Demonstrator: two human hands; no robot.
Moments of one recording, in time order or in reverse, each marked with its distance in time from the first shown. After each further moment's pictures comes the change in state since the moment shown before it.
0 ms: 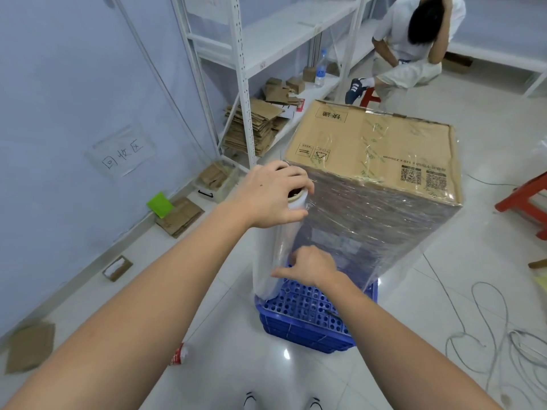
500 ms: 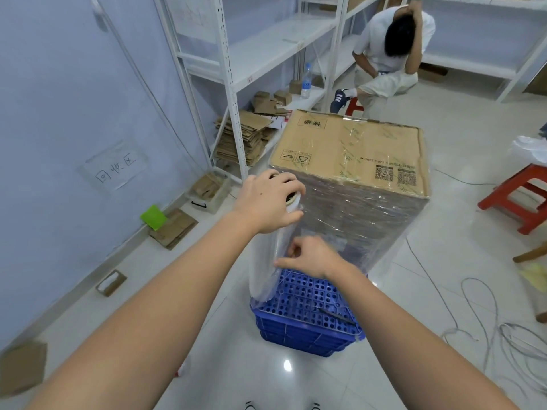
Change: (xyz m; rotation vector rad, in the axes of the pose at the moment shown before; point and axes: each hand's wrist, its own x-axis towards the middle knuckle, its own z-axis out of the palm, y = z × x) left_hand -0.005 0.037 0.002 0.094 -0.020 -0.116; right_hand -0.040 0.015 -0.035 0.243 0.106 -0.132
